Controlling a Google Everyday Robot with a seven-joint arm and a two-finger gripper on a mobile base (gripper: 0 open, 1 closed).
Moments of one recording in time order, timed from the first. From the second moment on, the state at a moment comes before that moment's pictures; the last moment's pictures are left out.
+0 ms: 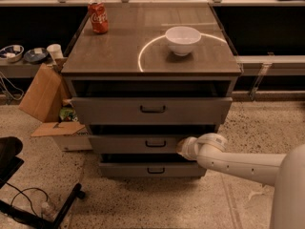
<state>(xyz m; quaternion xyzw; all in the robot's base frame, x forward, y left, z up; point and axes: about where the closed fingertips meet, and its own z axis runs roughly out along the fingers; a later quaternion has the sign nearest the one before) 0.669 -0.147 0.403 -0.56 0.75 -0.06 0.34</state>
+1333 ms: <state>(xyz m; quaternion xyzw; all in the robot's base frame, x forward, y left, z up) 0.451 -0.251 0.526 -0.67 0.72 -0.11 0.15</state>
